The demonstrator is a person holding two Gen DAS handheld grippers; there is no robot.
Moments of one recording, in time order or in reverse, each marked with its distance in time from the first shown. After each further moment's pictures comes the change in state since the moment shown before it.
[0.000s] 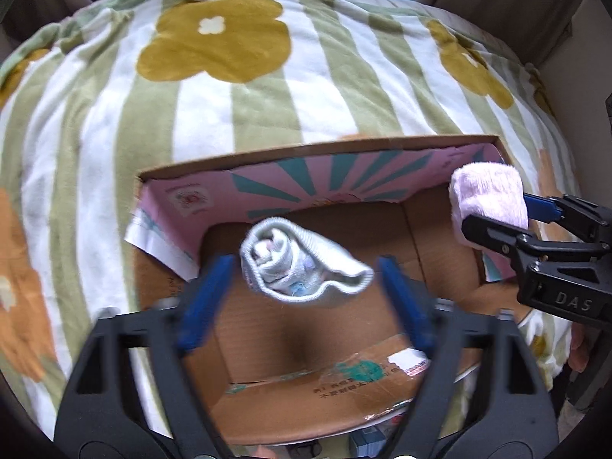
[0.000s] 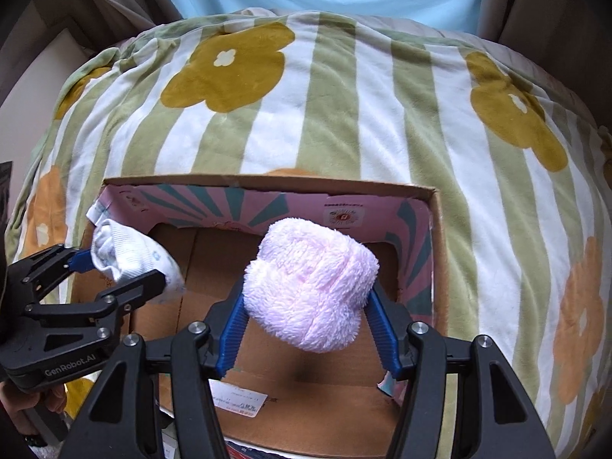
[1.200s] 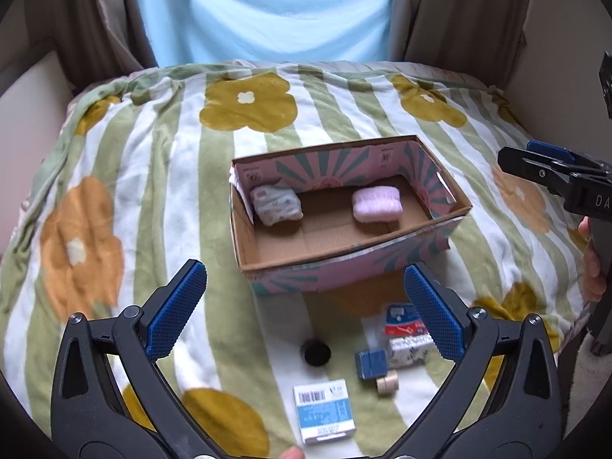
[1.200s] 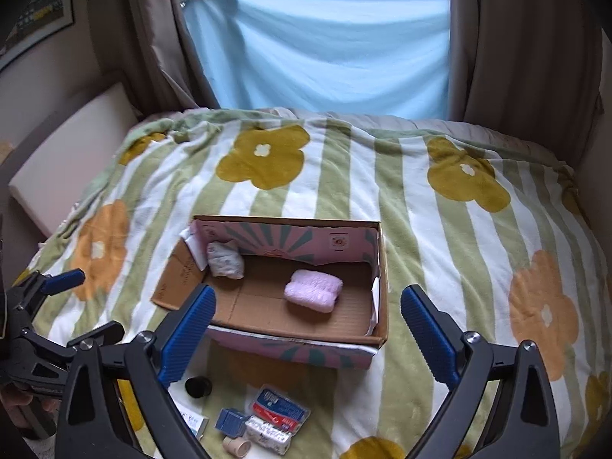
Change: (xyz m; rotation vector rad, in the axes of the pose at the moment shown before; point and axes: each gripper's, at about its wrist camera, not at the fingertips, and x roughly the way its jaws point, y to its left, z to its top) left arm -0.183 -0.010 -0.156 0.048 -0.287 0.053; right arm -0.171 0.024 -0.120 -0.048 -0.423 0.020
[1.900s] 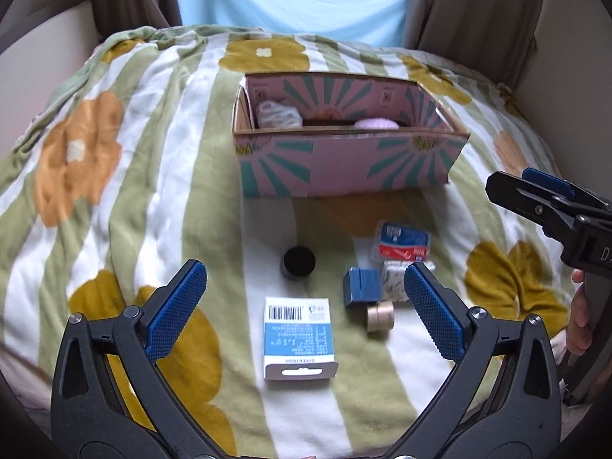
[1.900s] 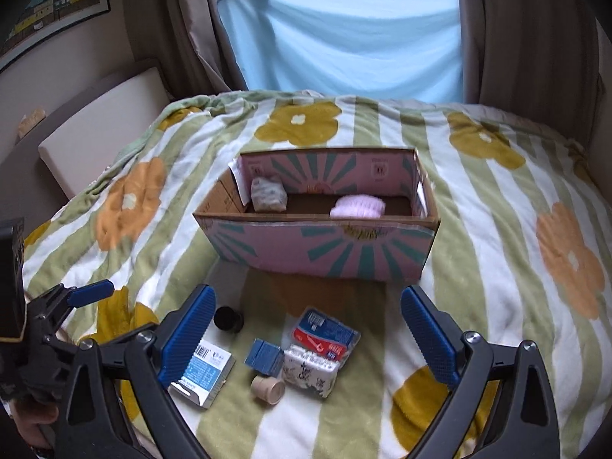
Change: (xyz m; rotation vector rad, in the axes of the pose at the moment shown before) left arm 0.007 -0.019 -0.148 -0.103 0.020 0.034; right arm 0.001 0.043 -0.130 0.010 0.010 0.054
